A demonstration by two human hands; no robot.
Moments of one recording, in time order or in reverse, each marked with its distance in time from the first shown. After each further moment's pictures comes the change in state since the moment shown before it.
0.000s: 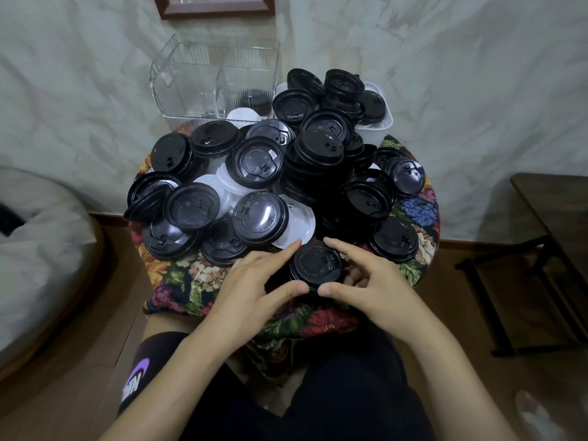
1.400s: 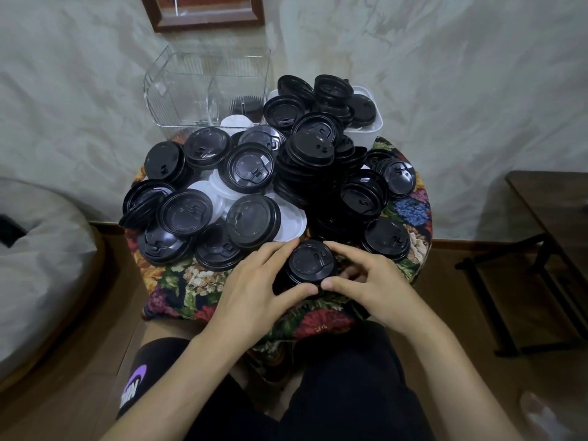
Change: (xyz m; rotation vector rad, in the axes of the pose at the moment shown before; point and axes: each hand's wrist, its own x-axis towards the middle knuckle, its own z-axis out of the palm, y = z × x) left_hand 0.008 0.020 0.013 0.195 0.086 0.049; right_hand 0.006 0.017 -0.011 -0.024 -0.003 0.014
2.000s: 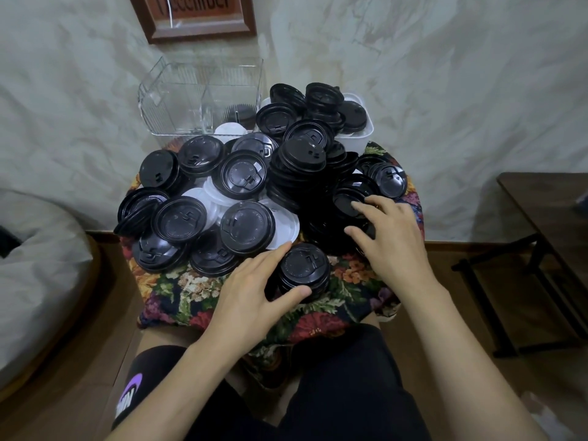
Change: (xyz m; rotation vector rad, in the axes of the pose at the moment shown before) left_hand -0.004 0.002 0.000 -0.053 0.015 -0.048; right_hand 0.033 -0.015 -0.035 -0.614 0.426 -0.051
